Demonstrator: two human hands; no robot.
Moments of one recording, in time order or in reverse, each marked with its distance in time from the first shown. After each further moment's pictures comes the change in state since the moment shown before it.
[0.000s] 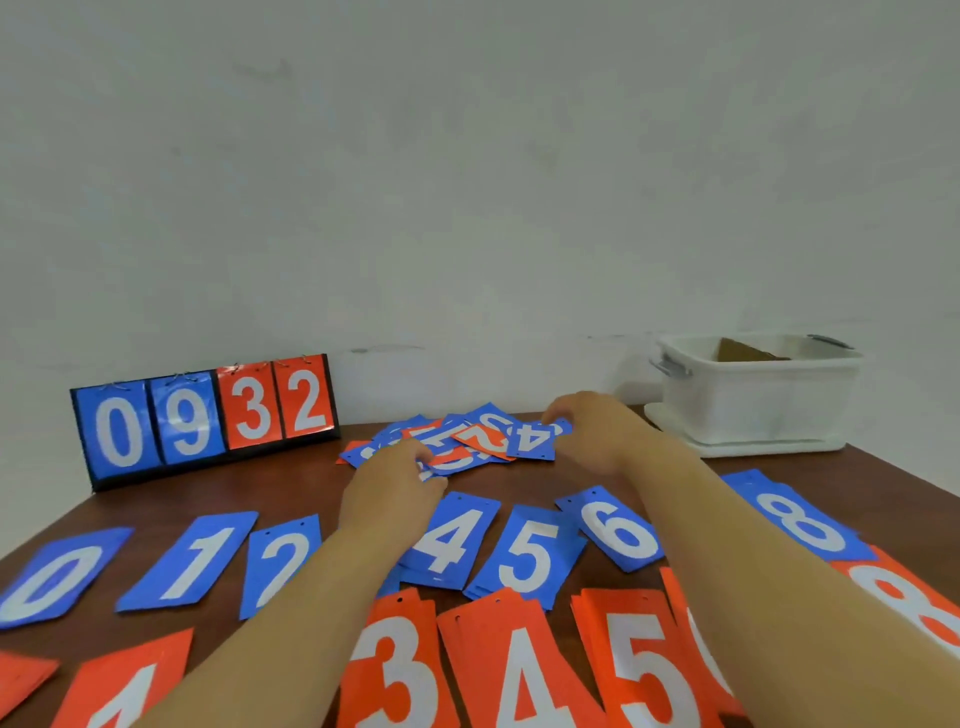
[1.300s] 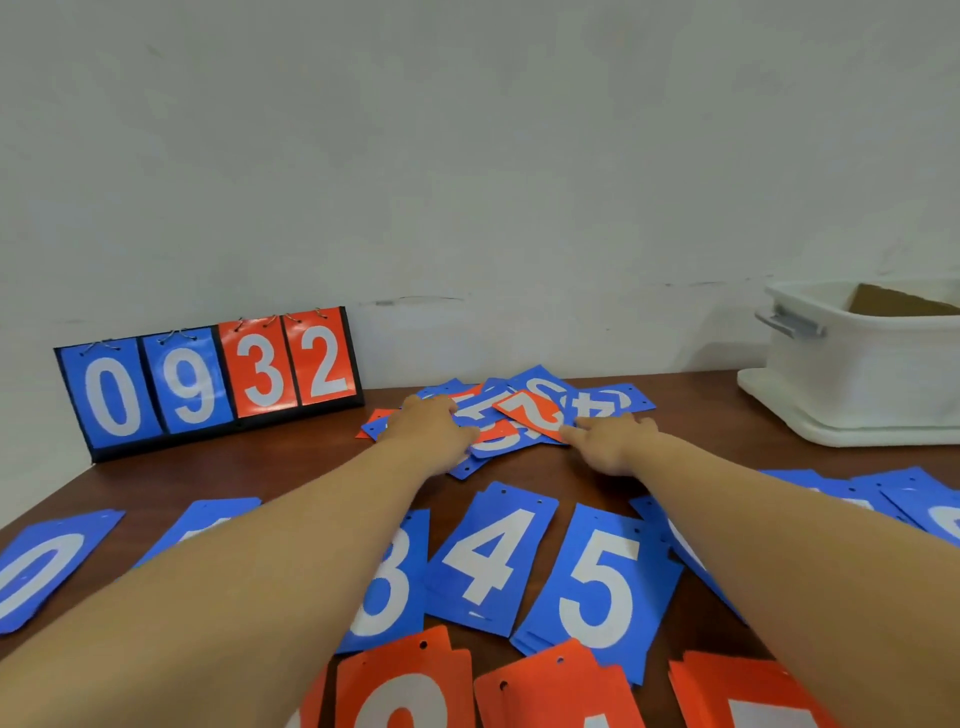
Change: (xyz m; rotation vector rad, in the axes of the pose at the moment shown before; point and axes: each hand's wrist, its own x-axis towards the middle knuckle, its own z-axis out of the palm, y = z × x) left_hand 0.149 -0.056 0.076 0.271 -0.303 -0.160; right_hand 0.134 0.042 0.129 -0.187 -0.435 0.235
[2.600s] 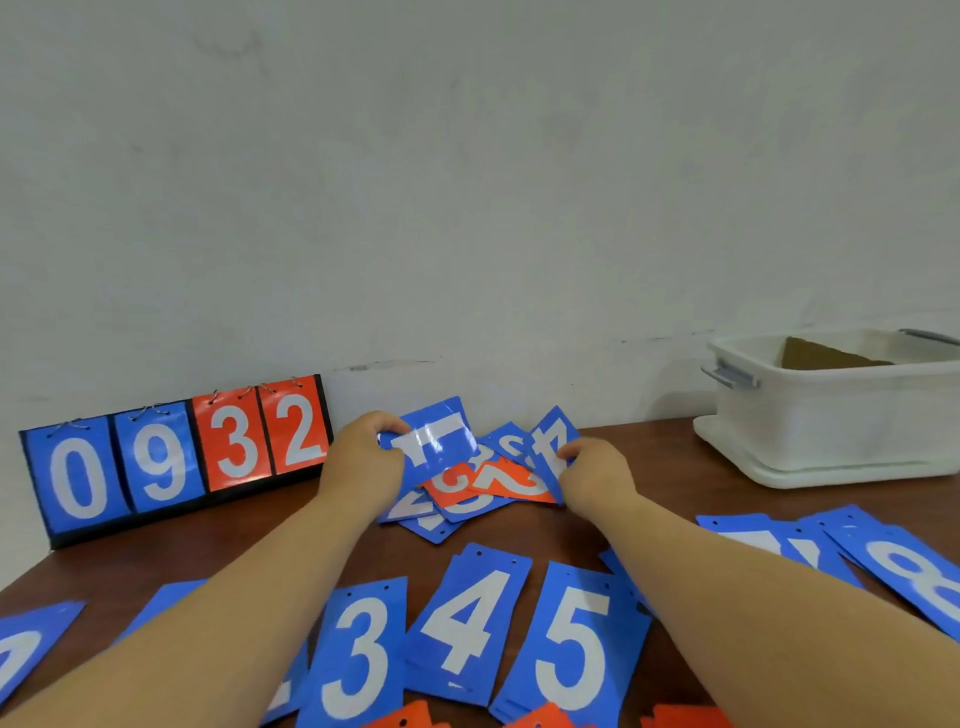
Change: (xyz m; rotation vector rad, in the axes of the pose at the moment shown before) left_hand -0.037 -0.006 -0.056 -0.527 0.367 0.136; right_hand -0.039 -0.009 -0.013 0.512 0.482 0.019
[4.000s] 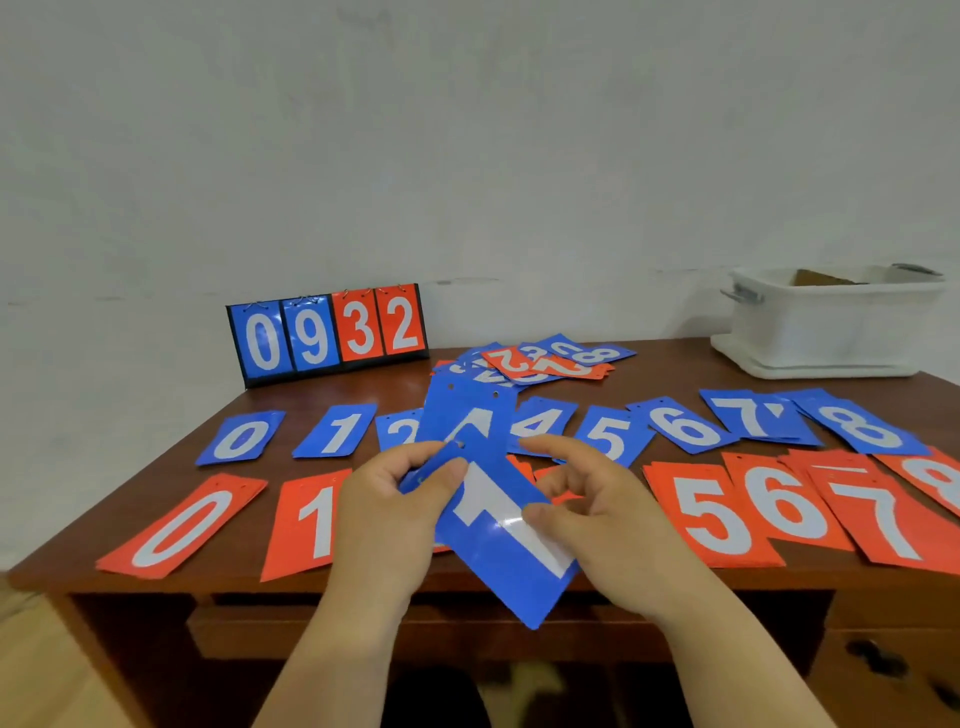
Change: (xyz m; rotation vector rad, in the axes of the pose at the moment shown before) left_hand -0.327 0.018 -0.136 -0.598 0.087 -0.158; right_hand -0.376 -0.052 -0.042 0.650 -0.354 -0.338
